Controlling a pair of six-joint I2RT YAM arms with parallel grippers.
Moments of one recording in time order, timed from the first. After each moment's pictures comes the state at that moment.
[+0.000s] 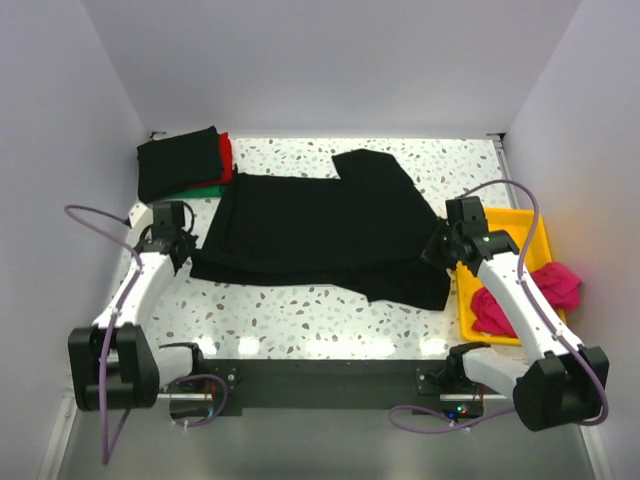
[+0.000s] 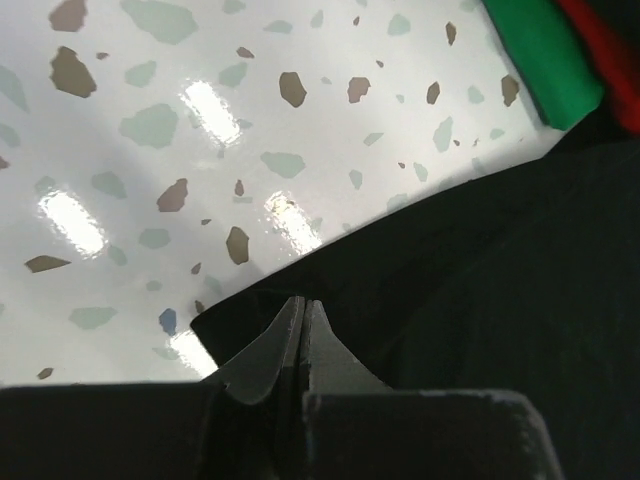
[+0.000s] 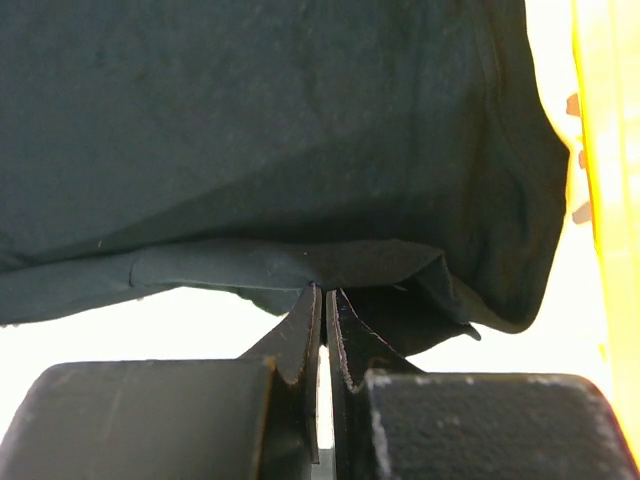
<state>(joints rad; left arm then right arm) 0.07 1.15 0.72 -0.43 -0.38 -0.89 0.19 1.09 0.90 -0.79 0.02 0.68</state>
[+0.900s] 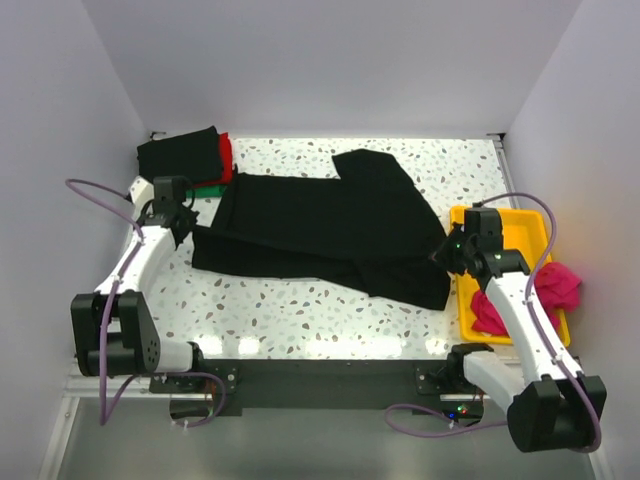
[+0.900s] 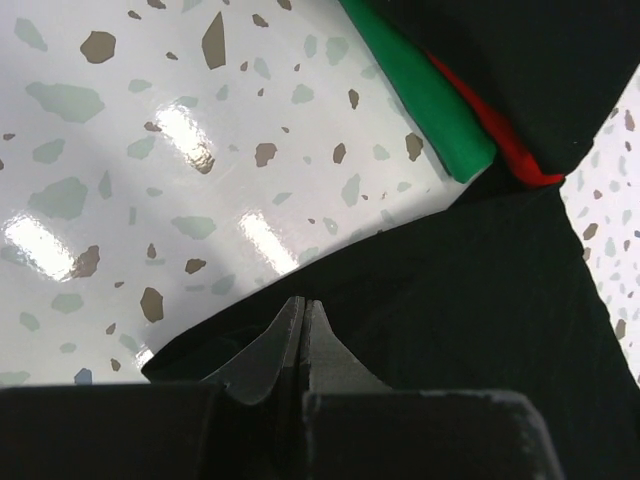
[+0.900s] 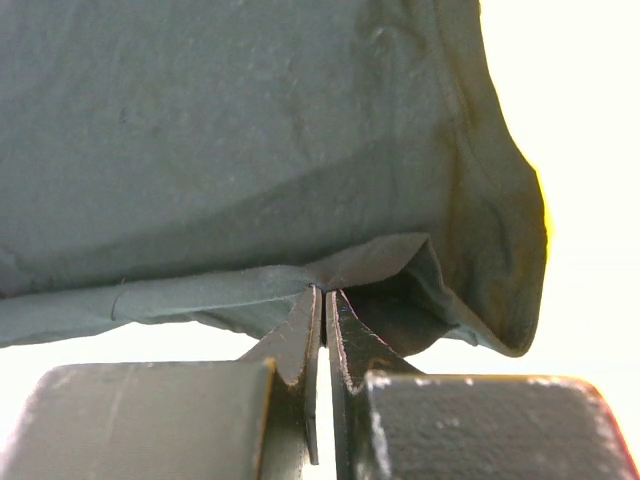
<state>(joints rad) 0.06 1.37 0.92 -0.39 -0.37 -0.90 0.07 1.00 0.79 -0.66 -0.03 0.67</state>
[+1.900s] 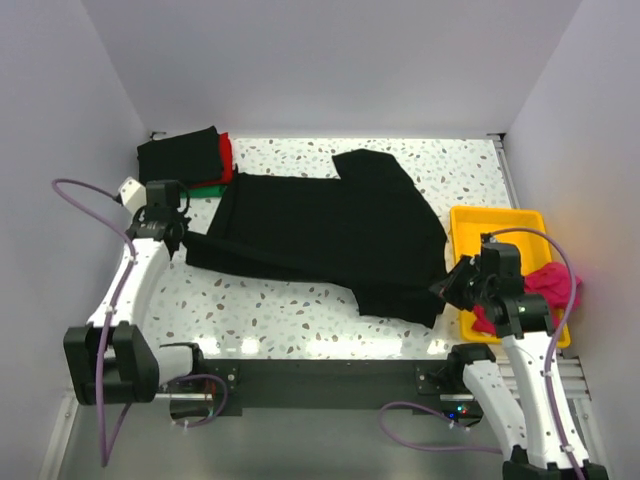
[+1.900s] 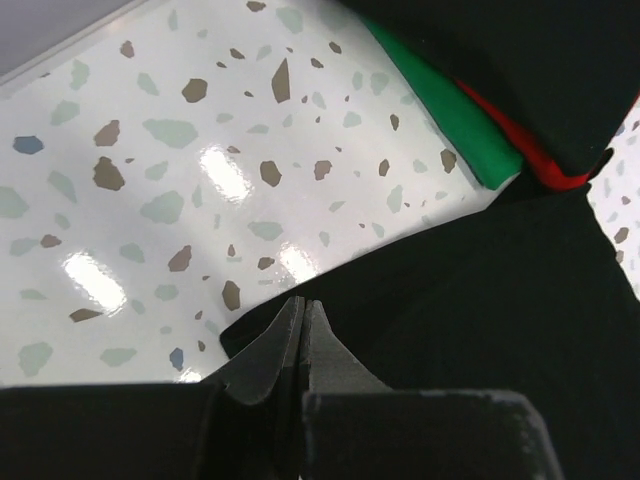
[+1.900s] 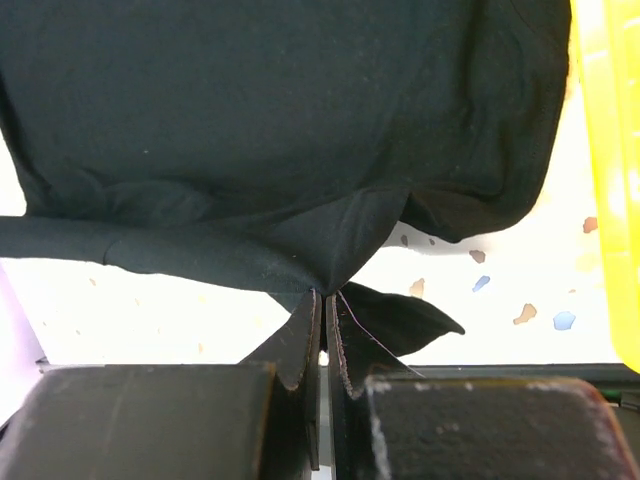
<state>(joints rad) 0.06 1.17 0.89 -0.51 -0.47 -0.81 0.07 0.60 0.76 -1.02 -0.17 0.67</state>
